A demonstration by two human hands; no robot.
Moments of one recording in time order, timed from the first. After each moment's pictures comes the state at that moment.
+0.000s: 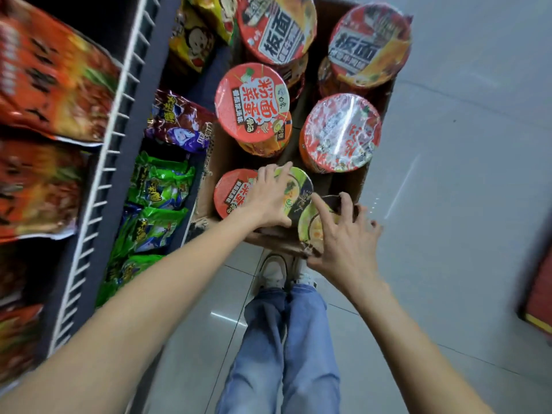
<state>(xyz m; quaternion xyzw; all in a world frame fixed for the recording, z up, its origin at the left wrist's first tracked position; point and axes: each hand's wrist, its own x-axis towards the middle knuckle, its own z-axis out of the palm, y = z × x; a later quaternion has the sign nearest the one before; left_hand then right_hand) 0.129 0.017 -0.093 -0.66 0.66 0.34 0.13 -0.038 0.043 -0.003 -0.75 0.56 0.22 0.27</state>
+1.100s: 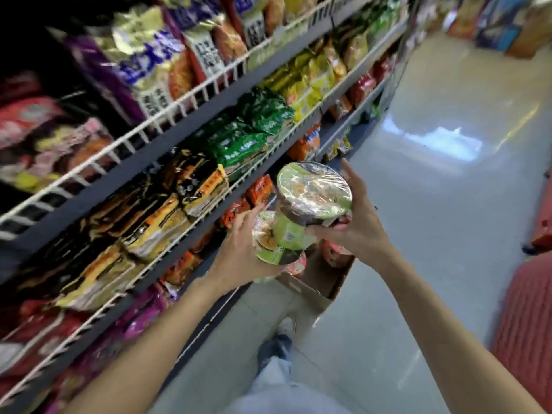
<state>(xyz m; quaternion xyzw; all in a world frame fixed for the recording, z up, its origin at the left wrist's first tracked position) 0.127 0.307 0.464 -0.76 0.52 0.22 -0.31 -0.051 0.168 0.501 -0.75 0.29 -0.29 0.52</state>
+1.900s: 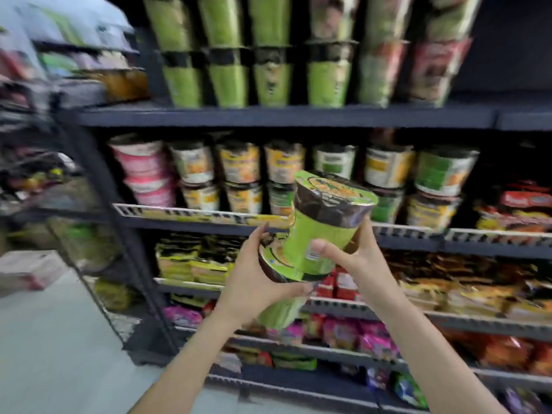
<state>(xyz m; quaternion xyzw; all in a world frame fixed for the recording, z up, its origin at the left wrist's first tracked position) 0.089 0.888 0.634 -0.85 0.09 -0.11 -0.51 0.097 0.701 0.662 -0.70 -0.13 -0.09 0.70</state>
